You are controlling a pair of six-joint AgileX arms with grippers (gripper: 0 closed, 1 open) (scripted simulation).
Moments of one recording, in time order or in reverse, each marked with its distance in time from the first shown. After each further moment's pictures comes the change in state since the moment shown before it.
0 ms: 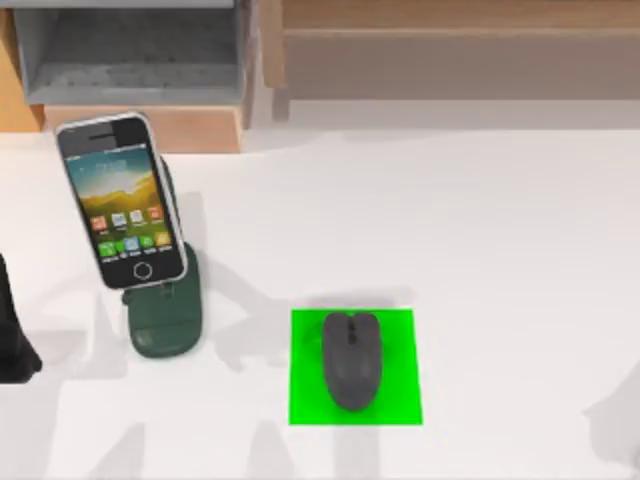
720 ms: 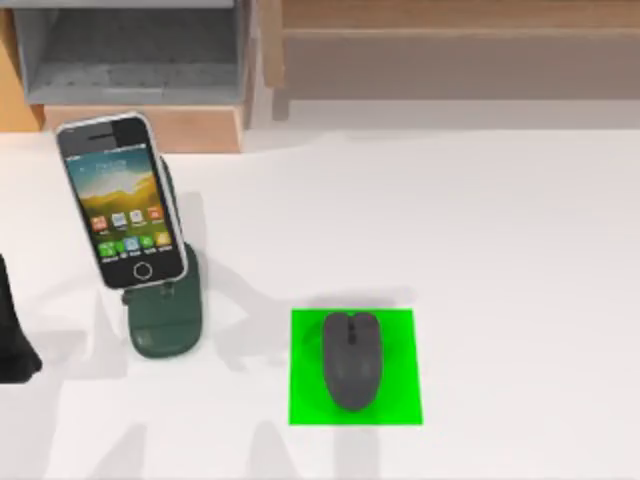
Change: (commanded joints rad) left arm 0.000 0.000 0.000 0.000 0.000 0.000; right arm -0.142 0.832 0.373 0.755 -0.209 0.021
